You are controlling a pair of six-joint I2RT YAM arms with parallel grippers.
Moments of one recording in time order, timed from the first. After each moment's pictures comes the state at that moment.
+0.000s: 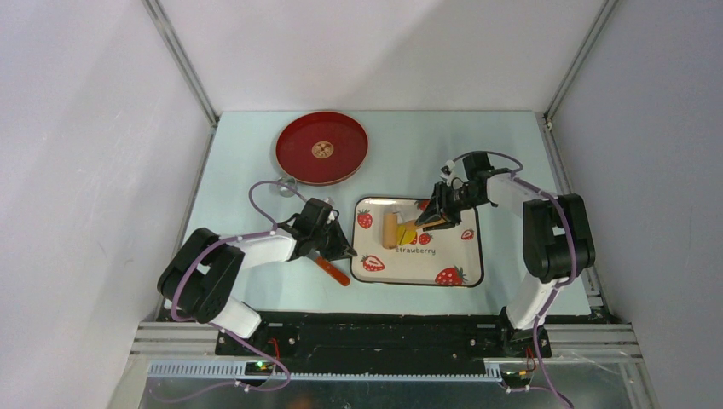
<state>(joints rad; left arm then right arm) -0.55 1.51 0.61 -0.04 0.25 -0.88 0.19 1.77 1.10 -0.59 -0.83 0.39</state>
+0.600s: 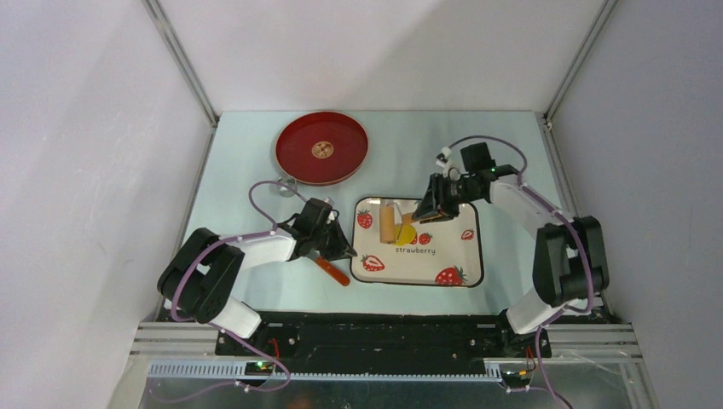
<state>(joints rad) -0.55 1.51 0.61 -0.04 0.25 -0.88 0.25 1.59 1.12 -0.60 -0.79 0.38</state>
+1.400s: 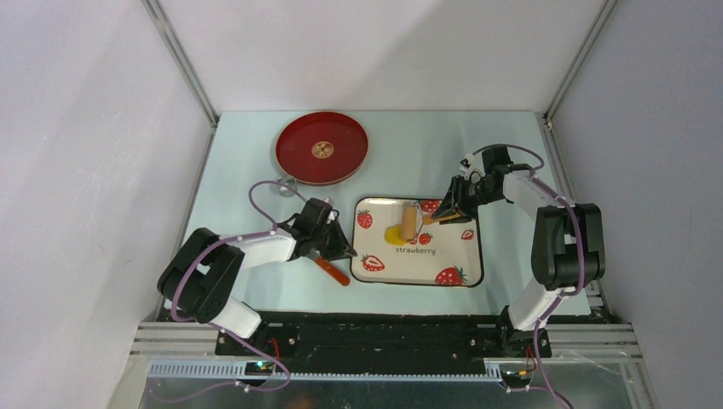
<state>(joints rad) -0.55 1.51 0.61 -0.04 0.25 -0.88 0.09 1.69 1.12 -0.68 -0.73 0.34</state>
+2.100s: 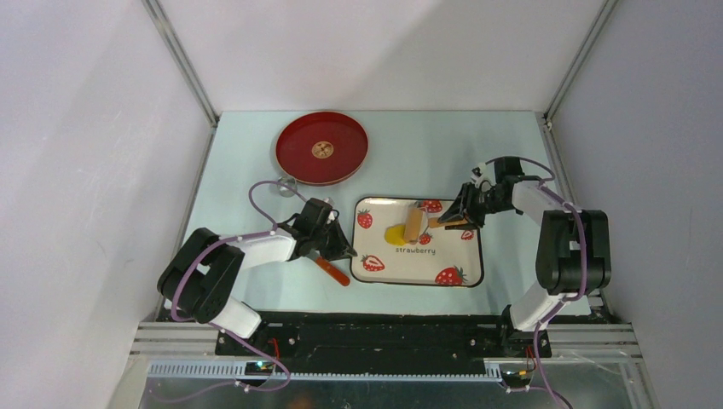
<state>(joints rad) -0.55 1.51 0.61 -0.04 0.25 -0.88 0.01 1.67 1.01 -0.62 -0.80 0.38</state>
